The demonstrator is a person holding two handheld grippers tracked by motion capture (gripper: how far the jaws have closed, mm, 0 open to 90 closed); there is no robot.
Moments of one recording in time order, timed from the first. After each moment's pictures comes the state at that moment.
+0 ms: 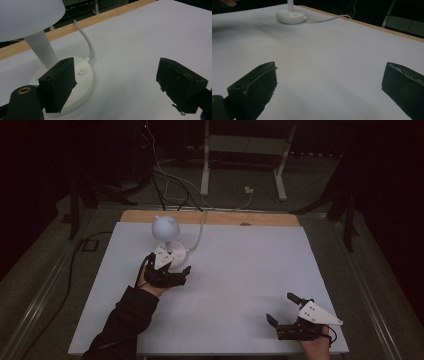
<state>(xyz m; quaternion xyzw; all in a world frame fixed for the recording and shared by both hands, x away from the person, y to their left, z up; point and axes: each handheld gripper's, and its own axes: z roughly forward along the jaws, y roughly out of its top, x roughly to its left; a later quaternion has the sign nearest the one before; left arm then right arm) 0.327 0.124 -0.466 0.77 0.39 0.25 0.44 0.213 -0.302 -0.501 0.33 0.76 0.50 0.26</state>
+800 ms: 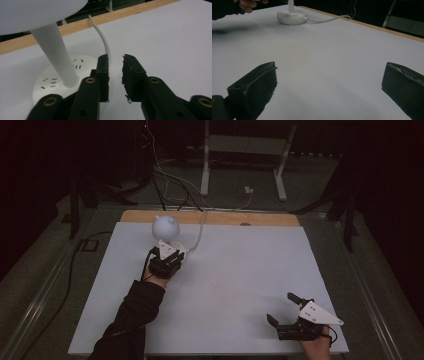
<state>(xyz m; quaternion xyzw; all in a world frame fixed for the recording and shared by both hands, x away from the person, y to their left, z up) 0.362 0.118 -0.484 0.74 0.44 0.27 0.42 0.213 -0.303 -0.501 0.33 0.76 0.50 0.26</state>
